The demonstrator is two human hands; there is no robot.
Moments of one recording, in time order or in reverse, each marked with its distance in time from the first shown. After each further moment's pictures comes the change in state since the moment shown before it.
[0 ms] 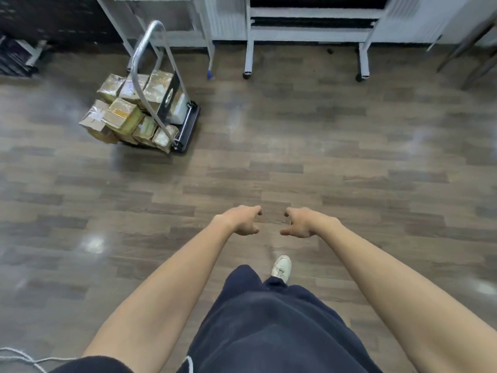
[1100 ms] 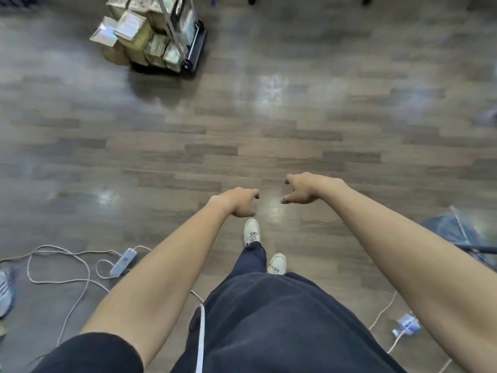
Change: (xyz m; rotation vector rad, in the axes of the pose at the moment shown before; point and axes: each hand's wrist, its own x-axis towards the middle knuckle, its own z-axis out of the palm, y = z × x) left_hand -0.288 -0.018 0.362 0.023 -0.060 -0.005; right_hand -0.229 -0.081 0.358 -0.106 0.022 -0.004
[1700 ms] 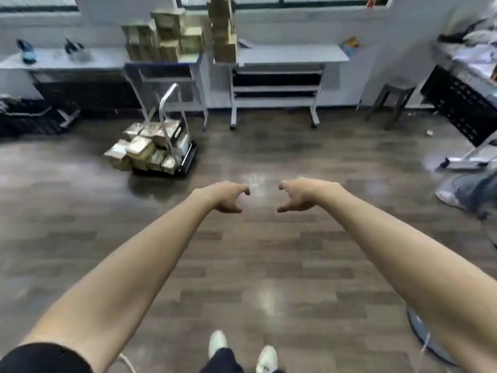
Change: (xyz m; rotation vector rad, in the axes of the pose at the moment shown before) left_hand -0.095 0.100 -0.170 0.257 0.427 0.126; right_hand -0.165 0.033 -0.130 -0.100 0.396 0.016
